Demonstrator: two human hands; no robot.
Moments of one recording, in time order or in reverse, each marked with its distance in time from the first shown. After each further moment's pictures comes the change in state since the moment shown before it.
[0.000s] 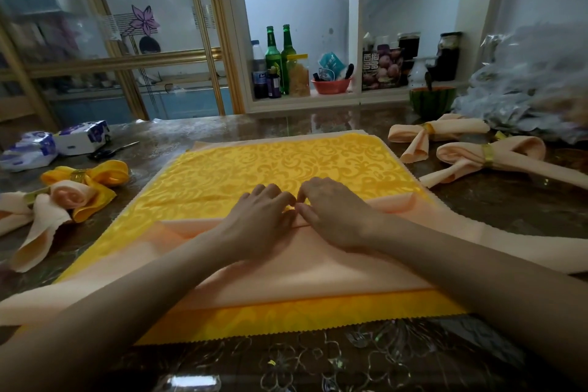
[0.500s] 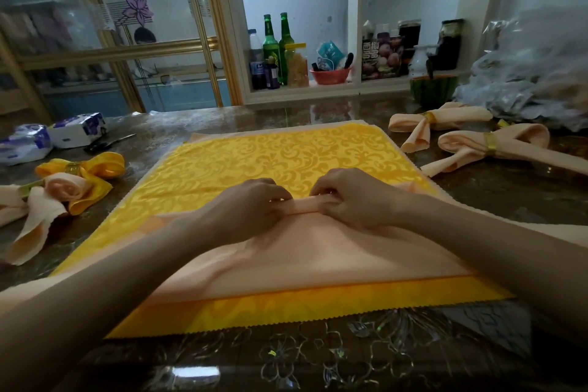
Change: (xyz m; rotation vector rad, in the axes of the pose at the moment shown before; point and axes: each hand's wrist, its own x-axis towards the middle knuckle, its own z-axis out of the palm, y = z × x) left_hand -0.008 -0.004 -0.023 -0.081 -0.018 0.085; right_hand -0.015 0.022 -0.019 0.173 -0.050 -0.014
